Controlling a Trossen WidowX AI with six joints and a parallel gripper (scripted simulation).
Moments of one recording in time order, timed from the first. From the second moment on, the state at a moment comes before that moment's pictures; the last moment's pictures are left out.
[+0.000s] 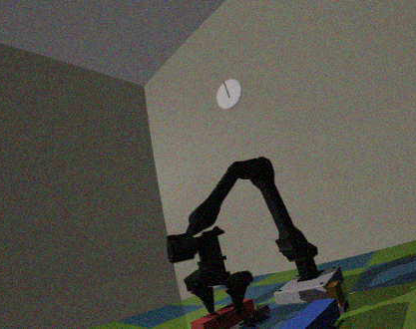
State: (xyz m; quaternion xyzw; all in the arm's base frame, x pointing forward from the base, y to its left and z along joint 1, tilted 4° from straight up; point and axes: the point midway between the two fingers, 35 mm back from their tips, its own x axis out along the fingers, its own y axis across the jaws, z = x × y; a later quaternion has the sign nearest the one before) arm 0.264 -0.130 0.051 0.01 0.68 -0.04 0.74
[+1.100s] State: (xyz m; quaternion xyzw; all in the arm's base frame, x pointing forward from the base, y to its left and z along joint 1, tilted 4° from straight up) arm 0.313 -0.027 0.150 0.04 0.67 -0.05 0.74
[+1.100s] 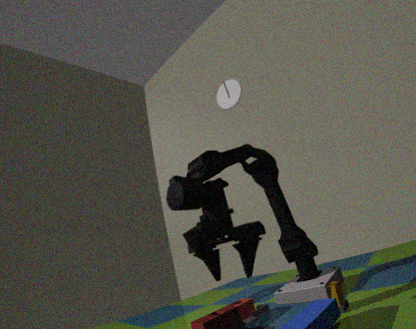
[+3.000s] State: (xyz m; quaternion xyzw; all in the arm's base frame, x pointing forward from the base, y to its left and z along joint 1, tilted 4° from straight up) arm 0.327 0.121 0.048 0.04 0.67 -0.05 0.74
